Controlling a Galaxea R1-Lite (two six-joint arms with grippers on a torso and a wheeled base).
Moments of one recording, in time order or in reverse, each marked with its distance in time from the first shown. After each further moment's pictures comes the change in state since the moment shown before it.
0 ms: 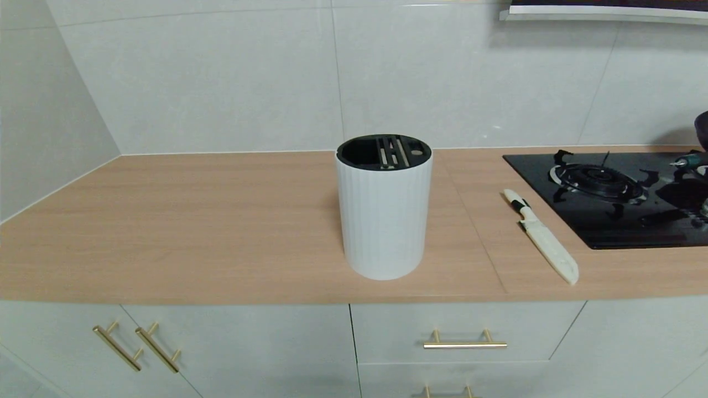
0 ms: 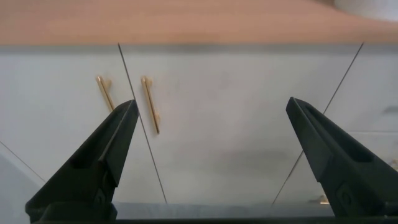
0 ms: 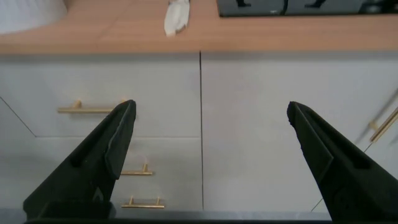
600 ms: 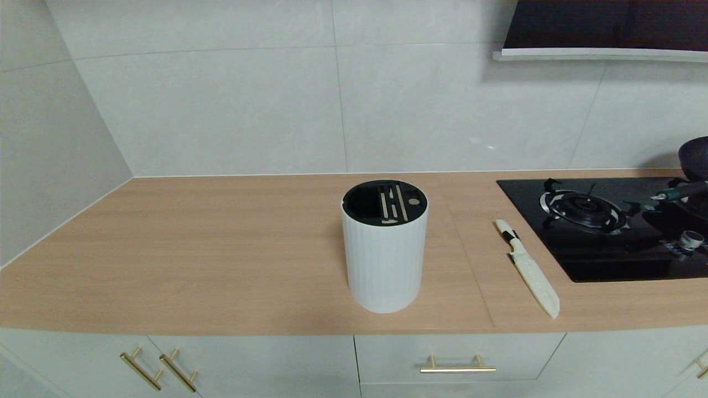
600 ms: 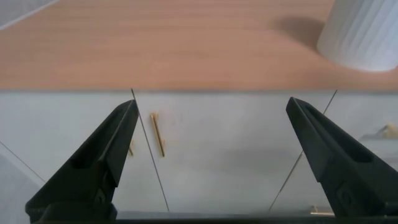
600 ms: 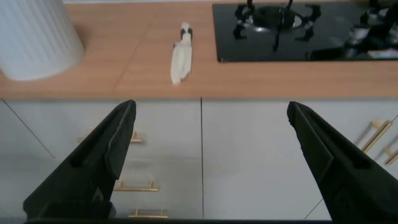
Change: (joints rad) left arm 0.000 0.000 0.000 0.000 0.000 0.000; right arm 0.000 0.000 0.000 0.000 0.000 0.000
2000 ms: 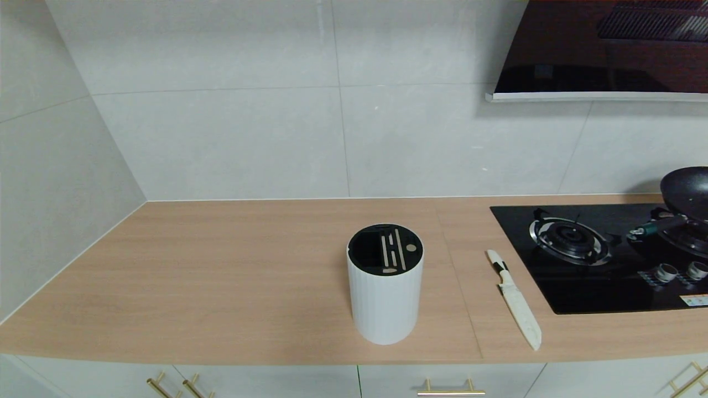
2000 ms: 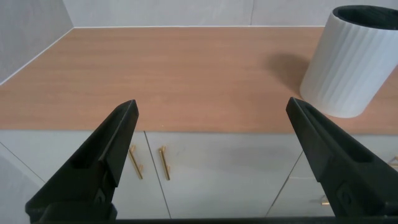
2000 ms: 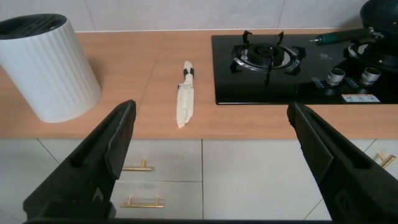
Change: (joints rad) left arm 0.000 0.000 0.000 0.000 0.000 0.000; right arm 0.000 0.000 0.000 0.000 0.000 -0.002
